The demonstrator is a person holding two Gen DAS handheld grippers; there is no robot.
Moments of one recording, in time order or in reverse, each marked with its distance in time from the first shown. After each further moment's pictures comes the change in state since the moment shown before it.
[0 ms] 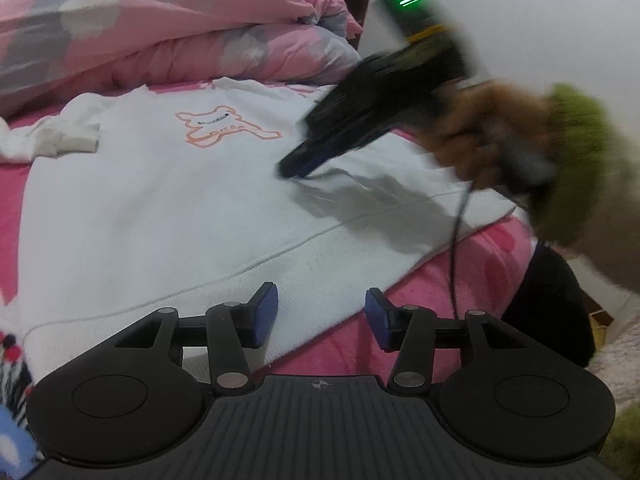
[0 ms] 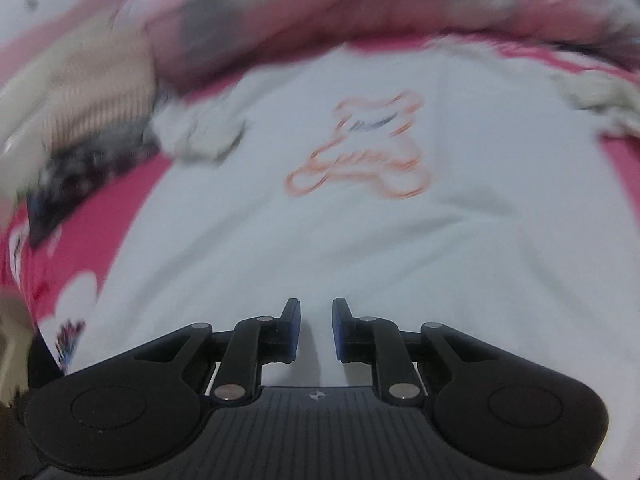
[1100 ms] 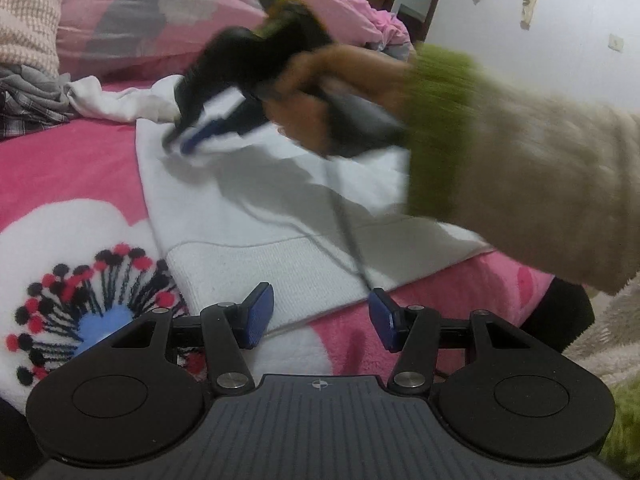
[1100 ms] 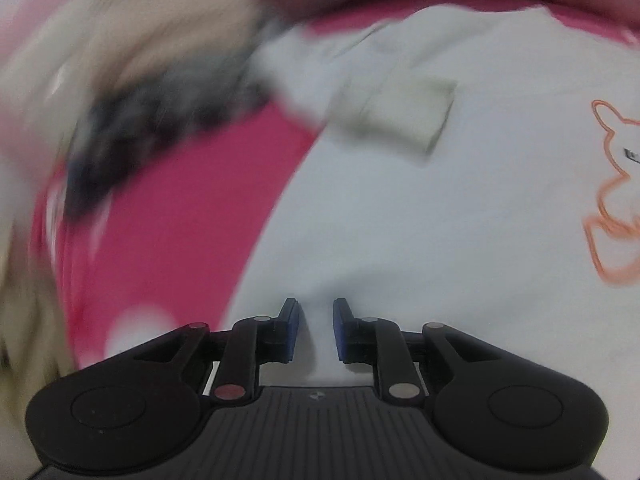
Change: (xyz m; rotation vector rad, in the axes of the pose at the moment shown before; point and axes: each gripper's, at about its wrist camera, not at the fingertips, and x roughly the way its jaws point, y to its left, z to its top) left arm -0.057 0.050 -0.035 -0.138 -0.065 0.085; right arm 0.114 0.128 0.069 -0.001 0.086 0.195
